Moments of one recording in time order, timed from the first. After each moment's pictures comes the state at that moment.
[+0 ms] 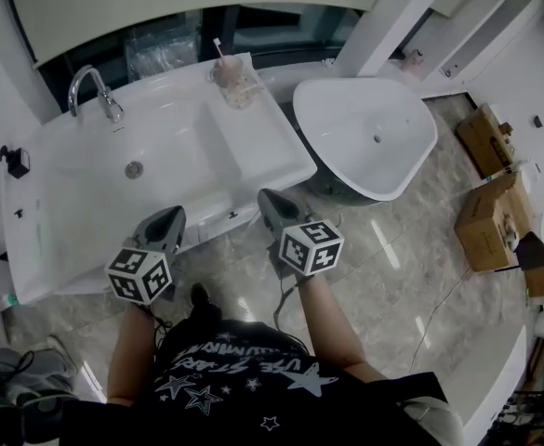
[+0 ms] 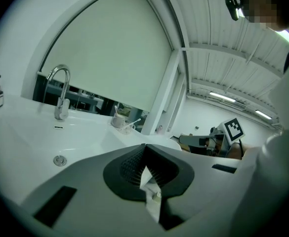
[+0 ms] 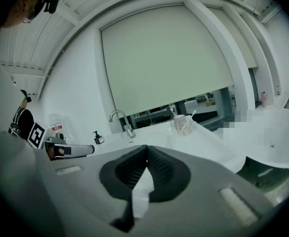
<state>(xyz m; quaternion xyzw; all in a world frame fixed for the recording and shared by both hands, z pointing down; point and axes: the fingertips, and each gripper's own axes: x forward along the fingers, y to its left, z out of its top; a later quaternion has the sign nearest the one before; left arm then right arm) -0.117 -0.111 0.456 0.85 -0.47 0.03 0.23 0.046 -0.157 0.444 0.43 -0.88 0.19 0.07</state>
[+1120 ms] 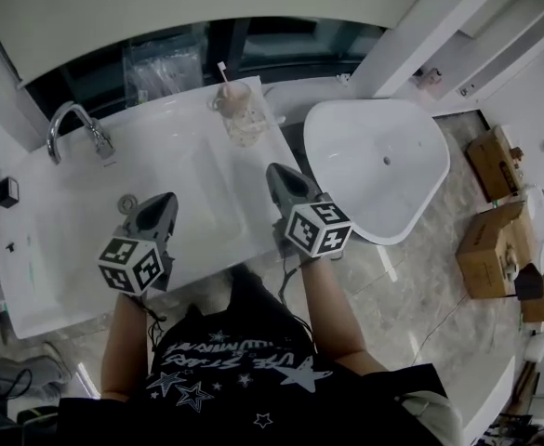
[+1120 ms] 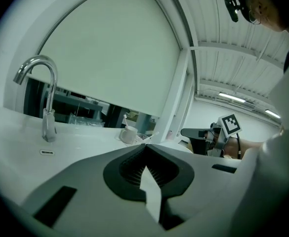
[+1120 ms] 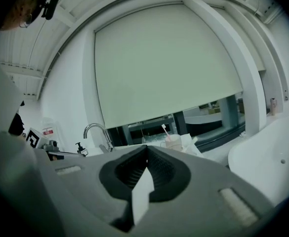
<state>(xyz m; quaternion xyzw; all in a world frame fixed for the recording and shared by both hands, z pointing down) -0.135 -0.293 0.442 0.84 -0.50 0.02 0.22 0.050 -0.370 0.409 0.43 -0.89 0.17 0.04</state>
